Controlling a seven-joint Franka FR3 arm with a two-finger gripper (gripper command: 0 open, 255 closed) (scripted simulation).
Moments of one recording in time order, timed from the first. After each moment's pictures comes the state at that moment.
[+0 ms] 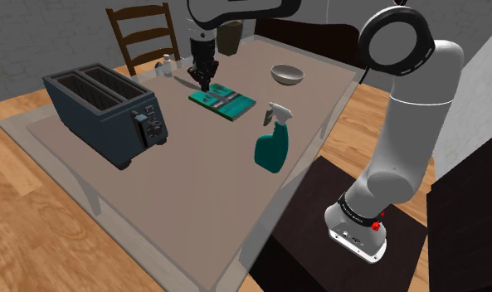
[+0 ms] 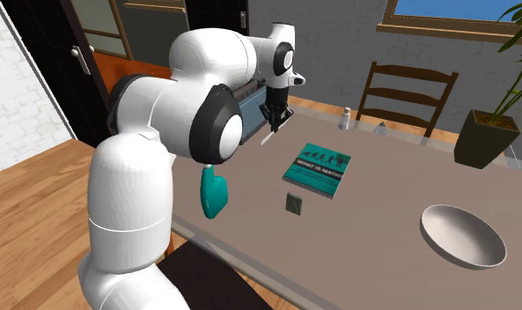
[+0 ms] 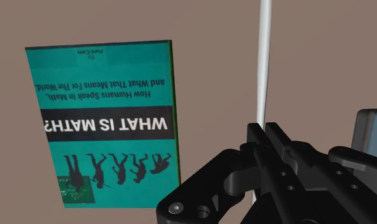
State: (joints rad) arm 0.09 0.33 0.25 -1.47 -0.08 1.74 0.12
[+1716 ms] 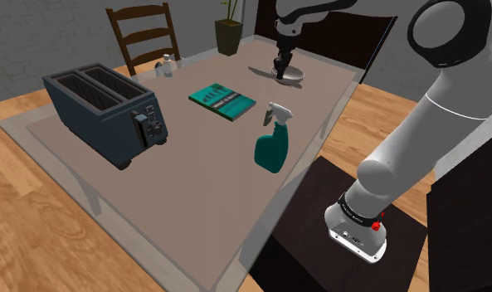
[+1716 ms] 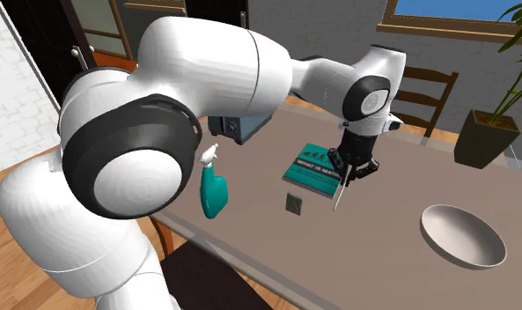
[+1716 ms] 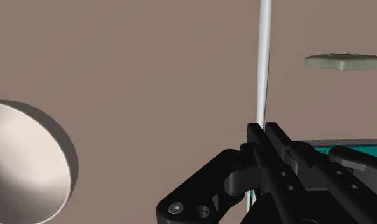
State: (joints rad) arm -0.26 0.01 0.01 -1.88 -0.02 1.85 -0.46
